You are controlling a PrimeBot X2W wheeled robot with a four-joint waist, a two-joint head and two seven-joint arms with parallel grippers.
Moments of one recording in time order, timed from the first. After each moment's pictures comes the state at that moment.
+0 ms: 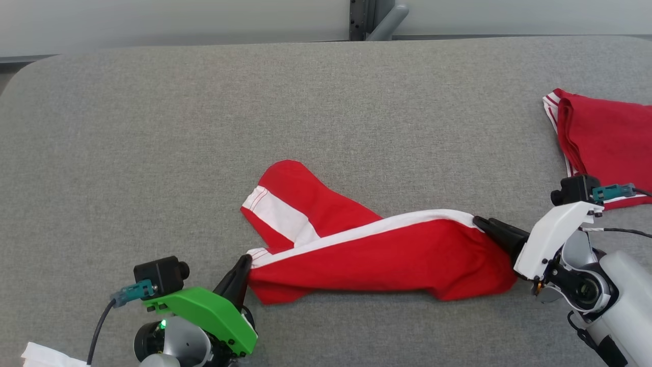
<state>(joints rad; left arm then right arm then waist) -0.04 0.10 -0.25 0.04 -0.71 0.03 0.28 -0.39 -0.45 0.41 0.39 1.12 0.13 0.36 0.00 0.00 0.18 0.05</state>
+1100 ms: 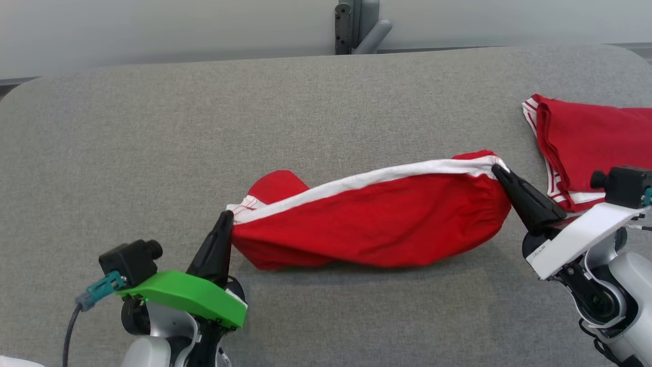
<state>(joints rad) -0.08 0.08 -0.22 -0.03 -0.73 0.01 0.13 -0.33 -0.59 0.50 0.08 1.14 0.13 -0.07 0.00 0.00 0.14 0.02</state>
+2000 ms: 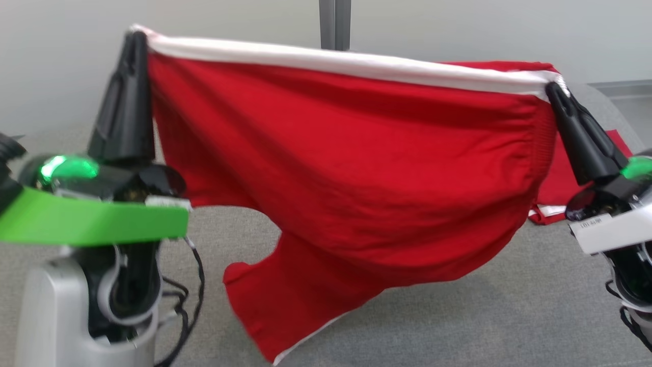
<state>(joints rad) -0.36 0.10 -0.15 -0.42 -0.73 0.05 0.10 -0.28 -0.58 0.25 -0.28 1.00 0.13 -0.13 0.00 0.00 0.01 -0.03</state>
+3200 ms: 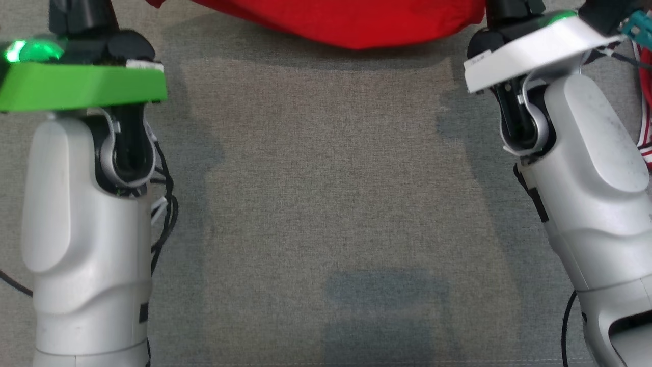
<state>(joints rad) -0.81 0.07 -0.07 0.22 -0.58 -0.13 -0.26 -0.94 -0.16 0.28 0.45 0.55 0.13 -0.26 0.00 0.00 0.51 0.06</state>
